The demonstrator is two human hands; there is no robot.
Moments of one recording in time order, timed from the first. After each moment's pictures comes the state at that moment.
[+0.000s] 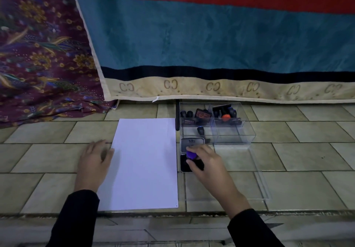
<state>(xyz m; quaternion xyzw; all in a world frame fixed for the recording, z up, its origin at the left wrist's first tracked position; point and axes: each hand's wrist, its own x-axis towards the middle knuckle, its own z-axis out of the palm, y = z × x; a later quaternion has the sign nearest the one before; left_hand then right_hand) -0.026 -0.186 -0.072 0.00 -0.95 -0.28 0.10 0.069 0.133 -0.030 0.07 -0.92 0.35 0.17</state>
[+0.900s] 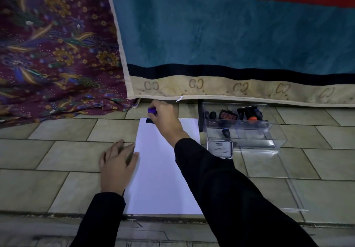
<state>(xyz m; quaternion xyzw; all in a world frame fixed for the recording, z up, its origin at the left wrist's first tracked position) -0.028 -0.196 -0.091 0.02 -0.97 -0.23 0.11 -0.112 -0.024 0.000 0.08 -0.90 0.40 0.13</state>
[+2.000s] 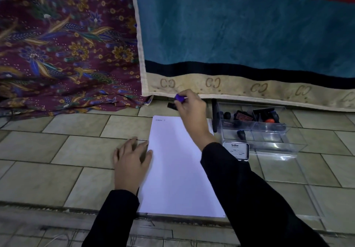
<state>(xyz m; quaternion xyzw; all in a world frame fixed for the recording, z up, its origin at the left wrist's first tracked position) -0.027 -0.196 -0.086 0.01 -0.97 -0.23 0.12 -0.112 -0.005 0.003 0.03 -0.85 0.44 0.29</state>
